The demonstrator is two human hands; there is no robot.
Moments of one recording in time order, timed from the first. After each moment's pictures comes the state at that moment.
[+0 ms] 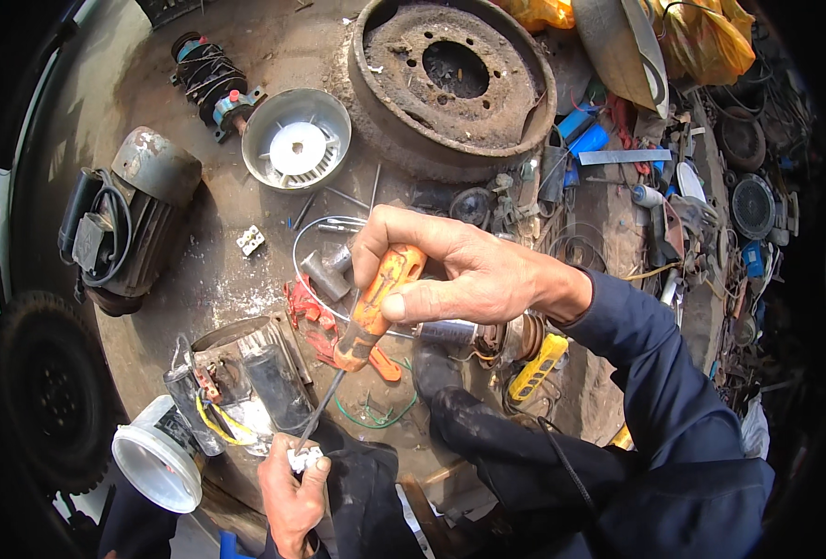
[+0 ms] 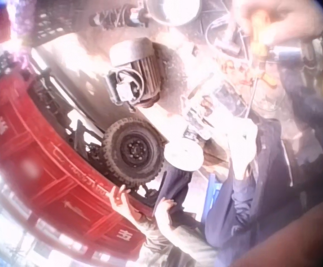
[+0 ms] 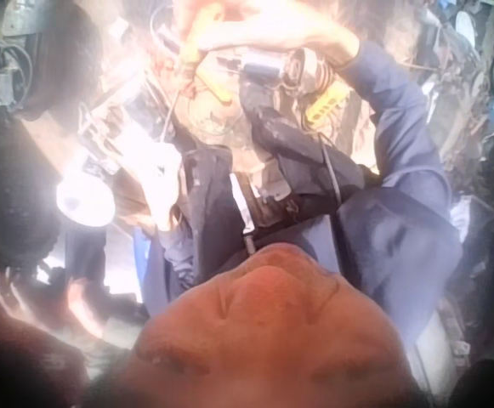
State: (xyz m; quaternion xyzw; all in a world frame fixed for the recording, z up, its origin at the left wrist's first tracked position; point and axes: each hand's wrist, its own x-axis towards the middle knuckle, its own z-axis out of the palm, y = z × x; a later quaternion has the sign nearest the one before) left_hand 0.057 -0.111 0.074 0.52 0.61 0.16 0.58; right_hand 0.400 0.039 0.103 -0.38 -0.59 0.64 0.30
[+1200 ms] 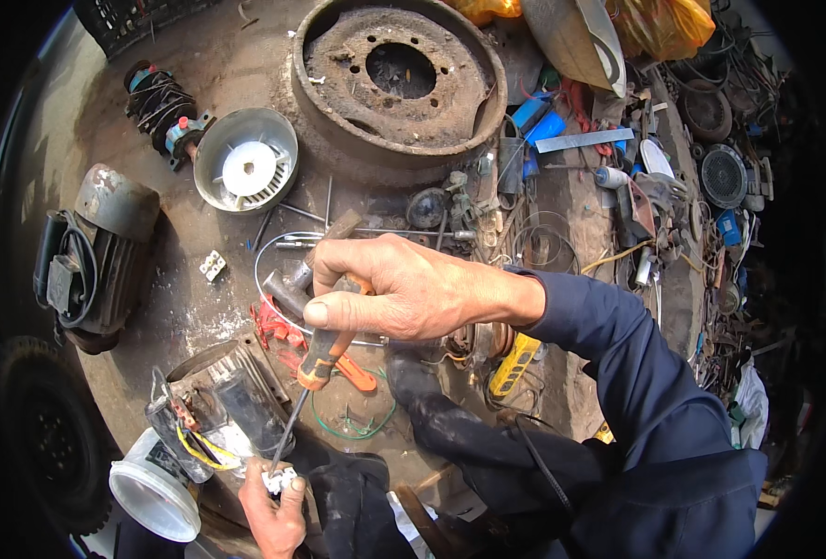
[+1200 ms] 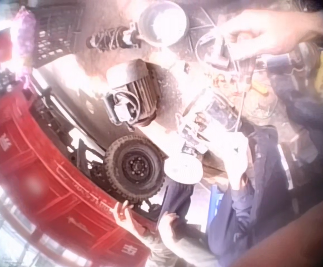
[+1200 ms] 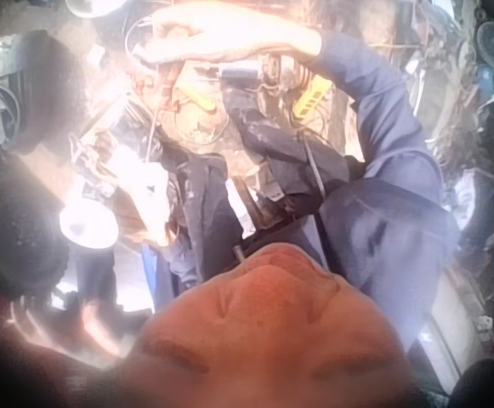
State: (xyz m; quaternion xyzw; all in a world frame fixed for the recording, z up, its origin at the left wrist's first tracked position) left_hand 0.061 -0.109 0.081 0.52 0.61 0.16 0.57; right_hand 0.405 0.033 0.109 -0.48 -0.54 0.67 0.17
